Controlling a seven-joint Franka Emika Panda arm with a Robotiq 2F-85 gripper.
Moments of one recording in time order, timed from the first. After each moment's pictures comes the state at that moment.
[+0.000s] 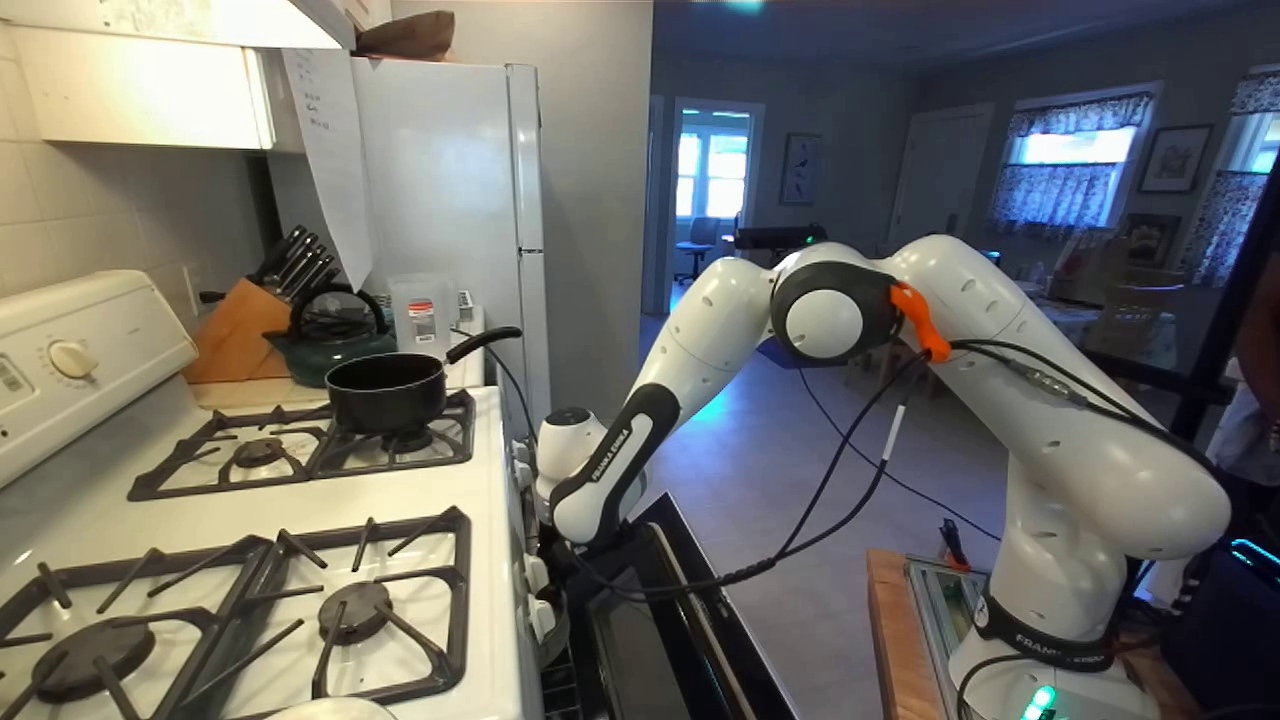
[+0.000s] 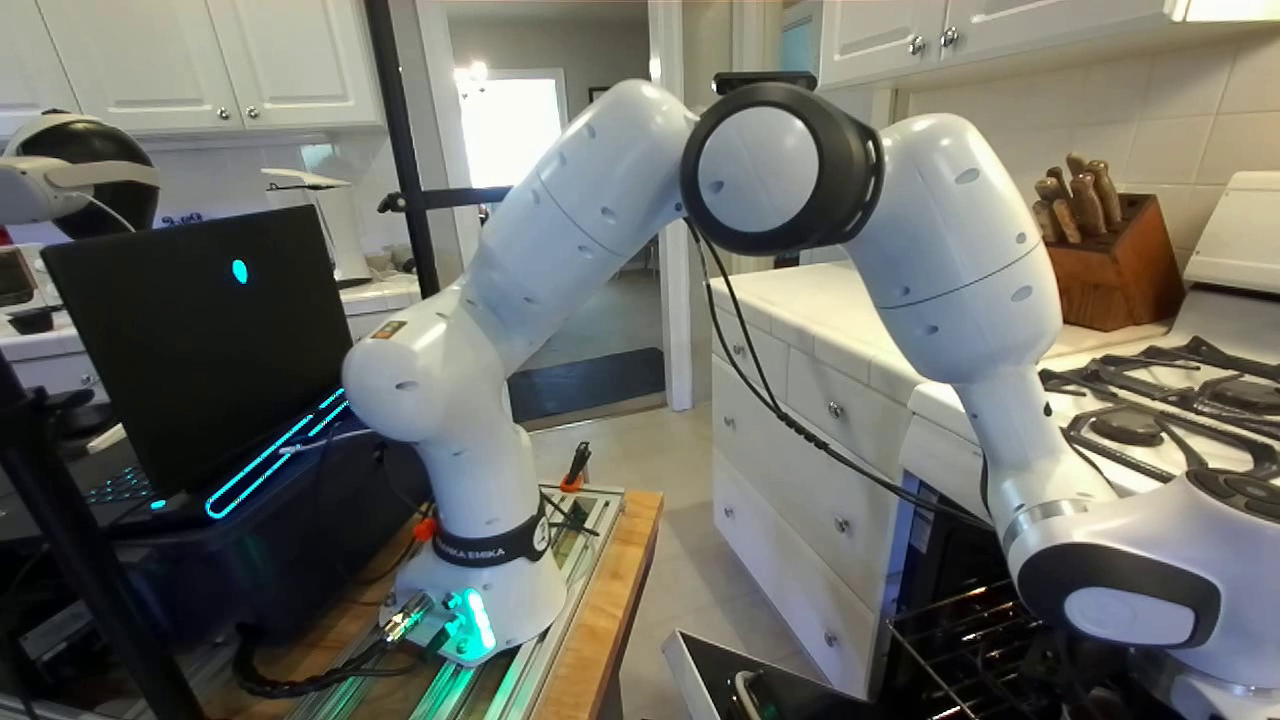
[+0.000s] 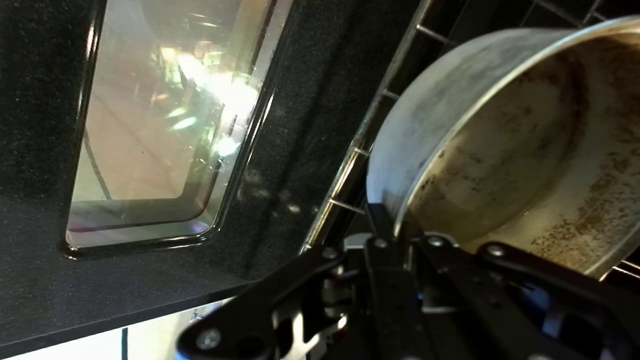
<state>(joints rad) 0.03 0.85 -0.11 -1.80 0.09 2.74 0.48</state>
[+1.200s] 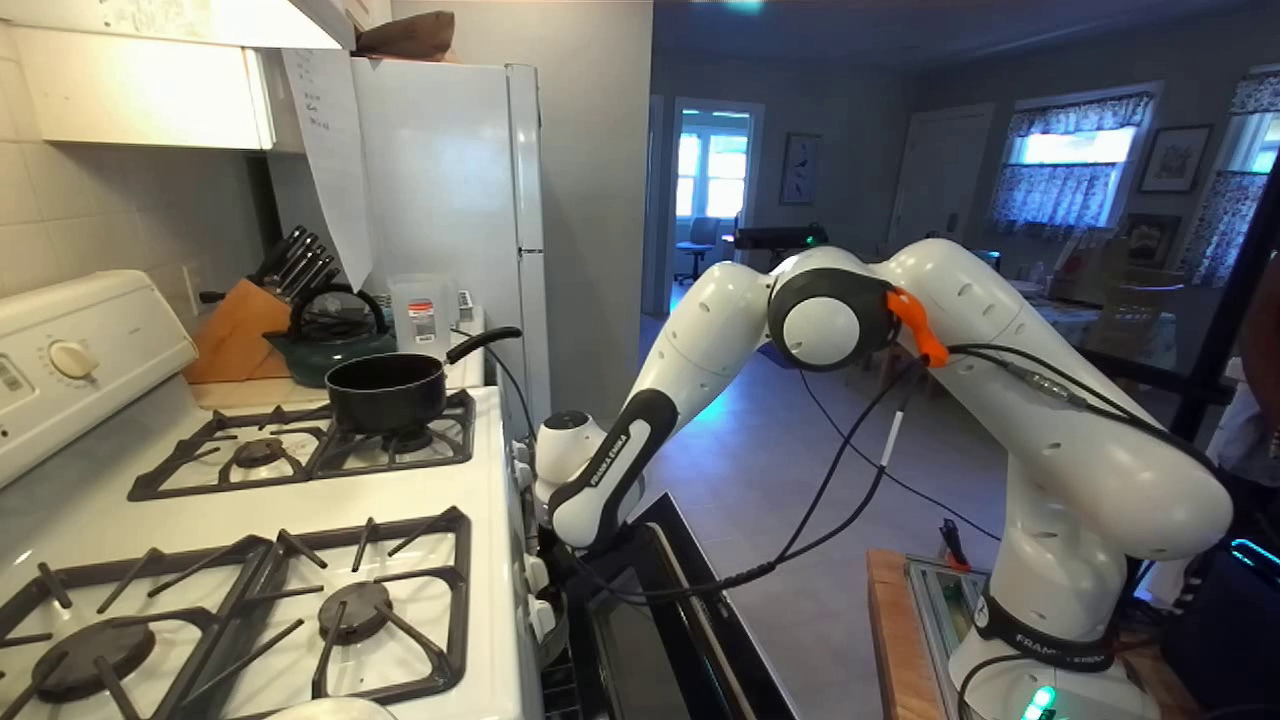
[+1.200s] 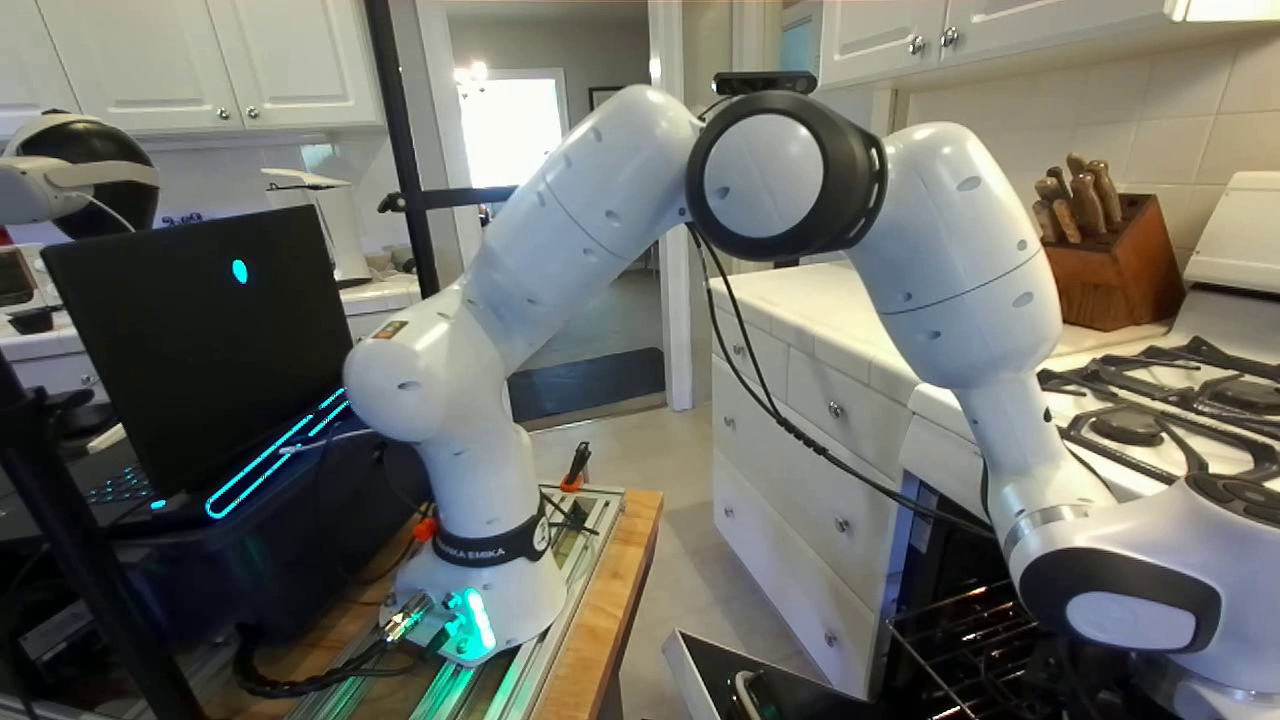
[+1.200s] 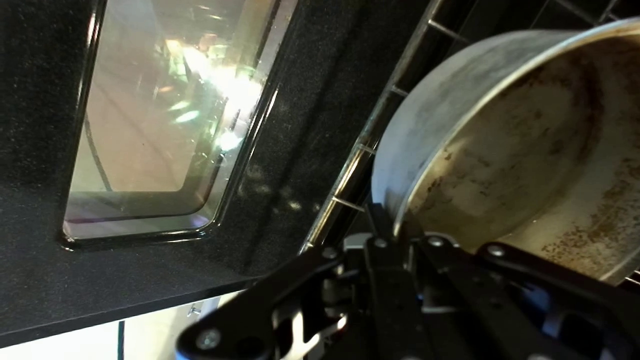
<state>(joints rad) 0.05 0.86 -0.13 -1.78 0.09 2.74 0.46</state>
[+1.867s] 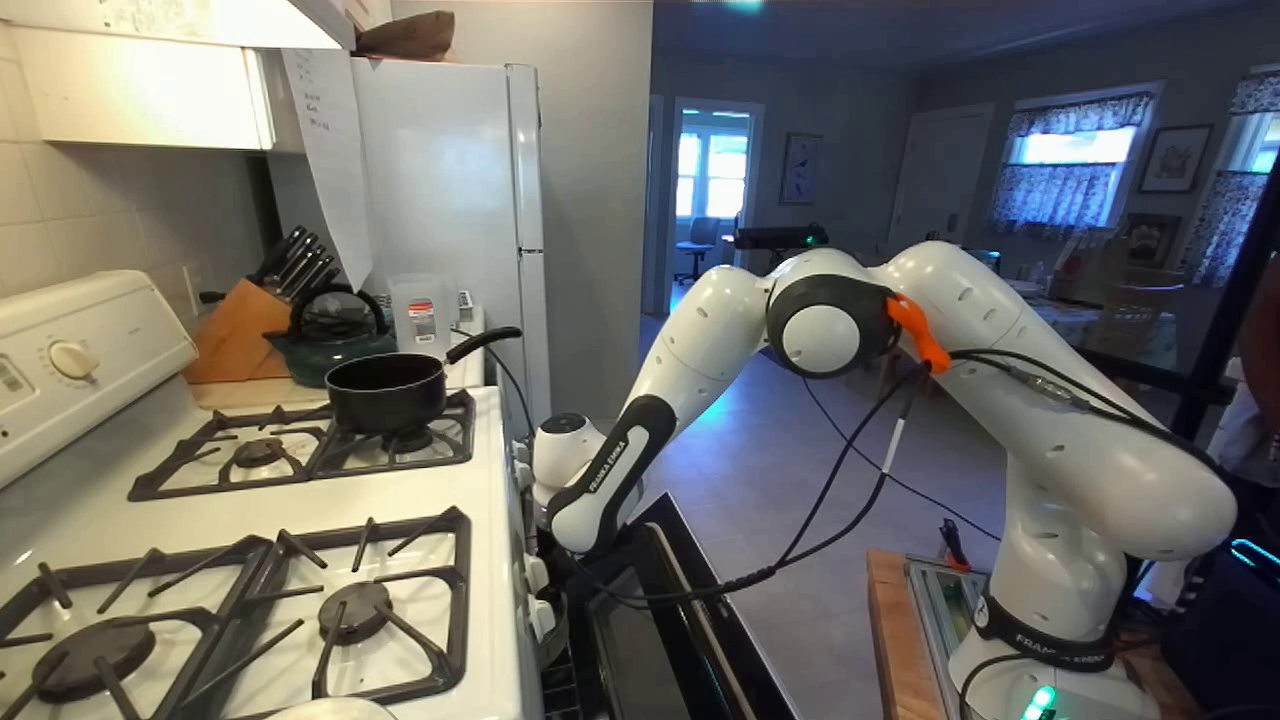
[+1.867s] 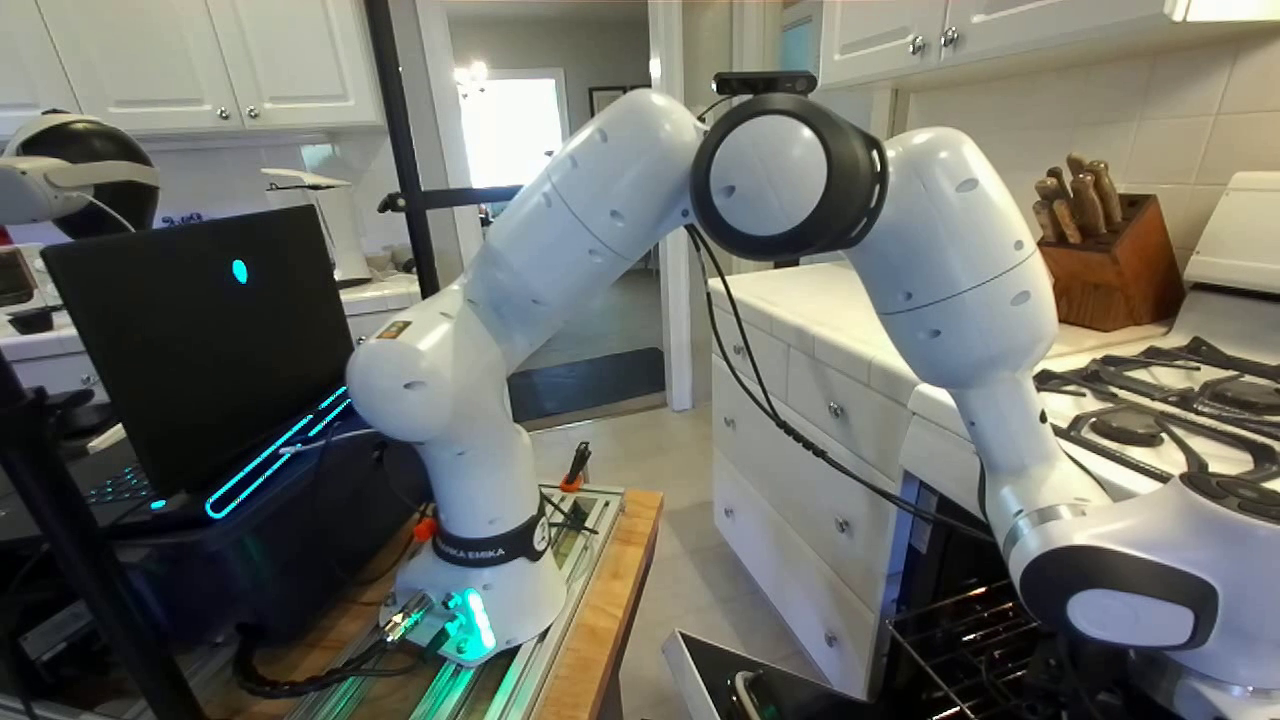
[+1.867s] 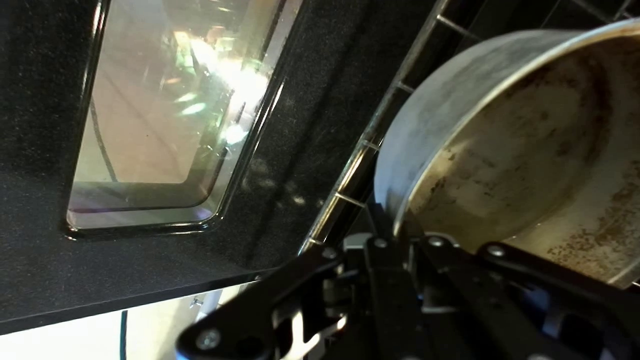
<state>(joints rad) 0.08 0.87 -0.16 -1.77 0.09 2.74 0.46</state>
